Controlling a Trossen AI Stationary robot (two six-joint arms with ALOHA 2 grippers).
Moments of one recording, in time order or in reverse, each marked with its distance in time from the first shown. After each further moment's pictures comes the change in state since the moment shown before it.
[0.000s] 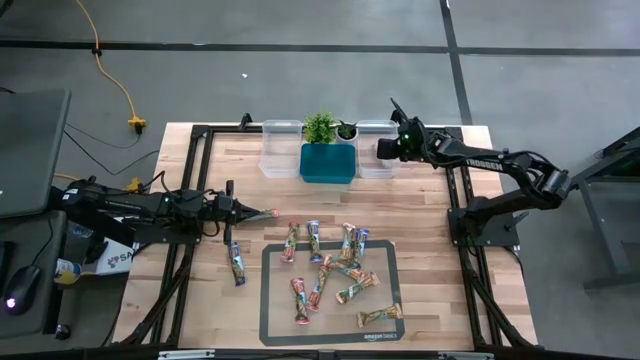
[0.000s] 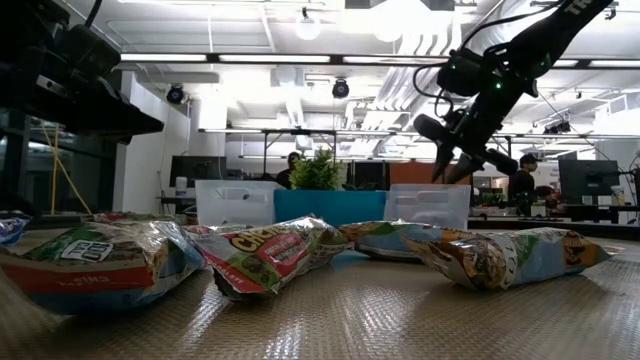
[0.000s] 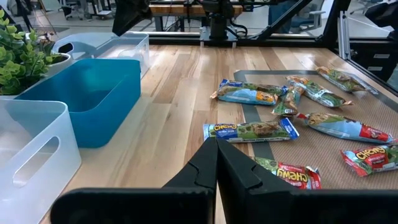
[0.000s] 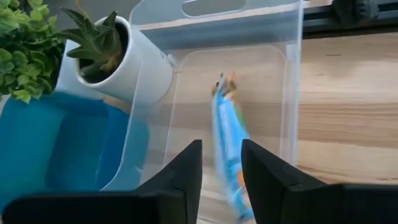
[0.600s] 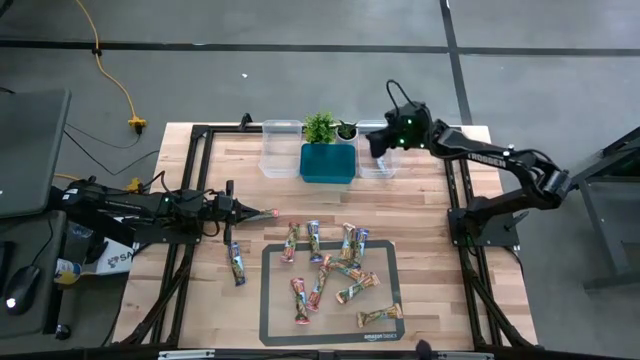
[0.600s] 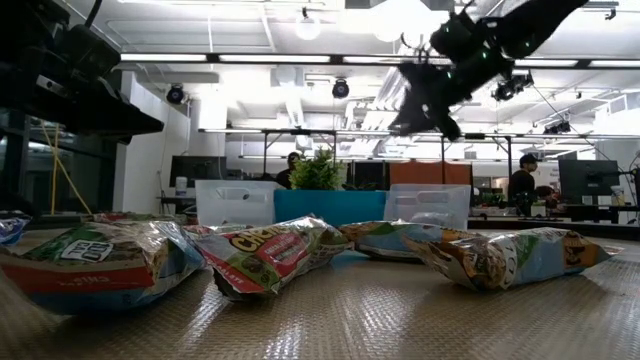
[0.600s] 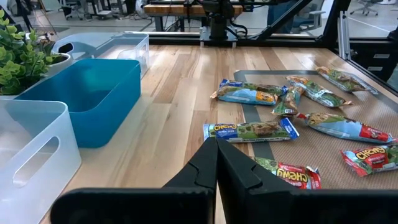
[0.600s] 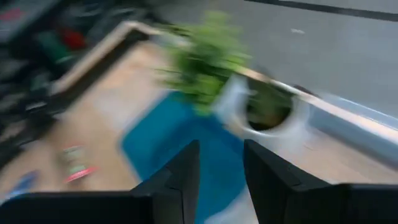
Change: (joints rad) left arm 0.000 0.000 0.000 0.000 0.000 0.000; right arm 0.020 0.000 0.169 0.143 -0.332 -0.434
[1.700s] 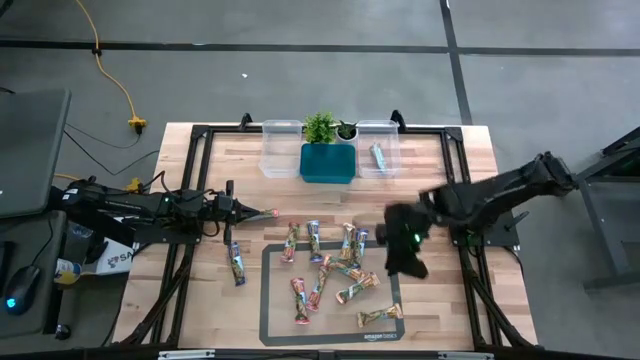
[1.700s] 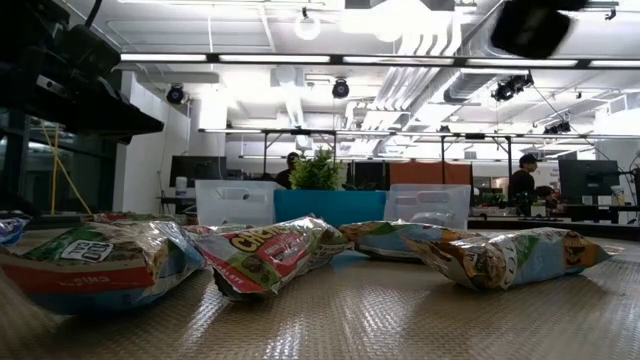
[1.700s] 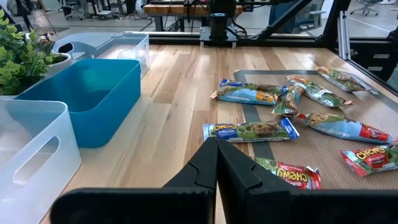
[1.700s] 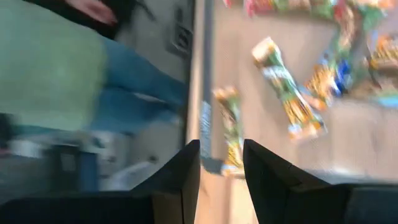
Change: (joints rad) left arm 0.000 0.000 0.000 0.000 0.000 0.000; right arm 1.003 -0.047 0.198 -0.632 -0.217 0.166
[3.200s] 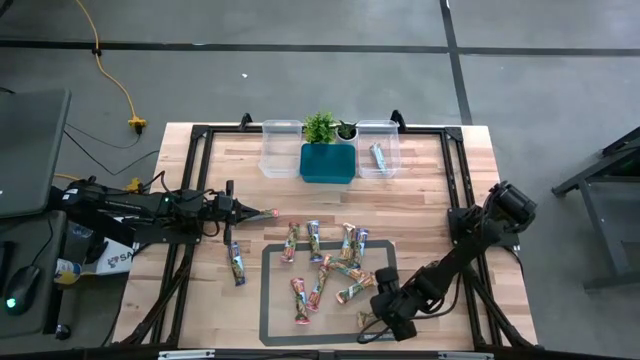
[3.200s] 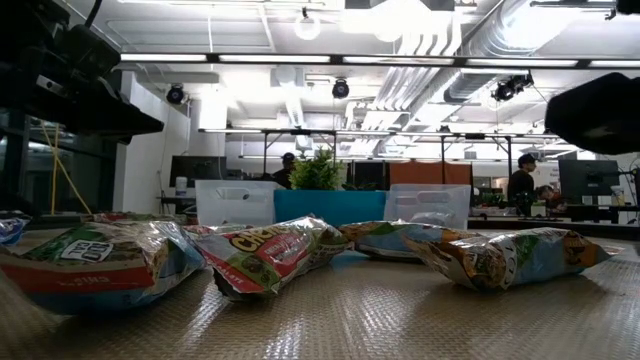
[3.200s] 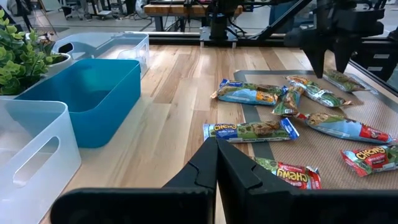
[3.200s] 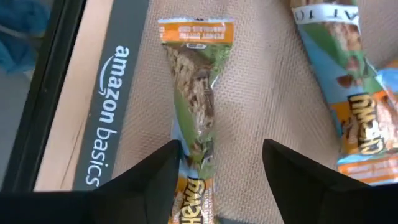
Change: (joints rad) left arm 0.000 0.000 0.000 0.000 0.000 0.000; right arm 0.439 0.504 -0.028 0.284 0.561 -0.039
